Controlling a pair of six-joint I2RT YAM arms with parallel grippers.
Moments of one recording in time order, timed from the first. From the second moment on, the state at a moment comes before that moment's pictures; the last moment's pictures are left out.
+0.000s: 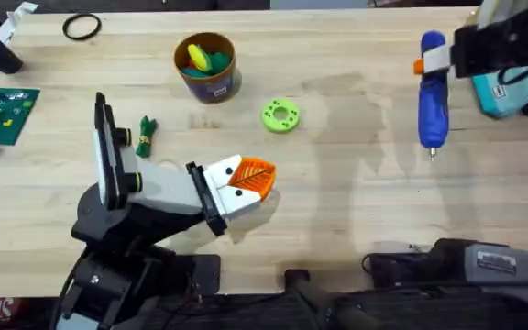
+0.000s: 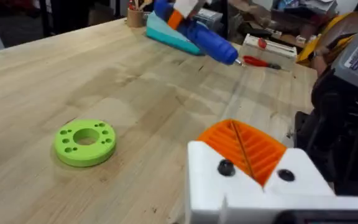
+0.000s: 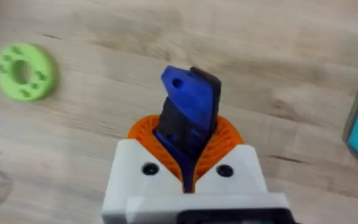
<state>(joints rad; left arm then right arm) -0.30 0.03 0.01 -0.08 0.83 -0.11 -0.15 1.40 1.24 -0.92 -0.23 -0.25</state>
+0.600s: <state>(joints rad) -0.30 0.03 0.01 -0.08 0.83 -0.11 0.16 1.12 1.24 -0.59 -0.70 -0.17</state>
